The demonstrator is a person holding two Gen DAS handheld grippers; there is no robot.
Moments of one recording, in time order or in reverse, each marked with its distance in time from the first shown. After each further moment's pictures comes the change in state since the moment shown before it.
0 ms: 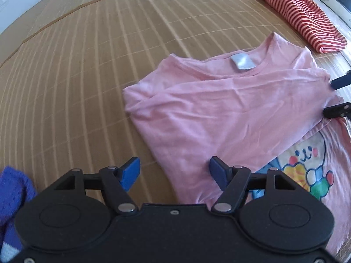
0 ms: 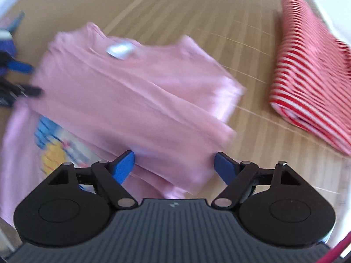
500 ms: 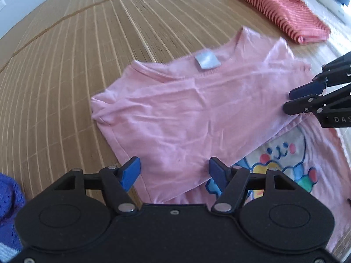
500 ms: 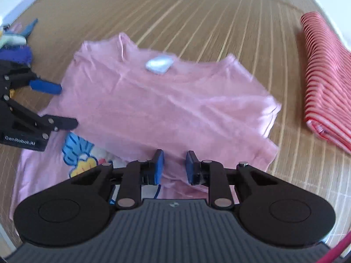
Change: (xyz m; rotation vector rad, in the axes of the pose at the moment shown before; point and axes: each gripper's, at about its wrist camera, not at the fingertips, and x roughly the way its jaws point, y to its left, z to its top) left arm -0.002 -0.044 0.008 0.089 -0.020 -0.025; right arm 0.003 0.044 0.013 -0.008 -0.079 0.084
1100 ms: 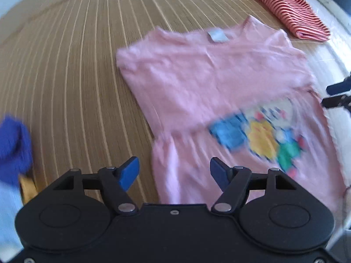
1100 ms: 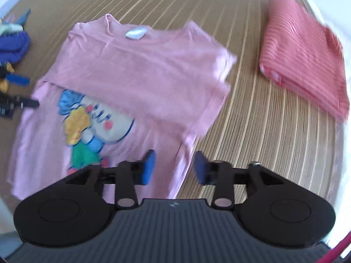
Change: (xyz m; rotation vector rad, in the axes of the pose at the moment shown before) left arm -0.046 0.013 -0.063 -0.161 0.093 -0.072; right arm -0.063 -0.037 -0.066 0.102 0.088 -0.012
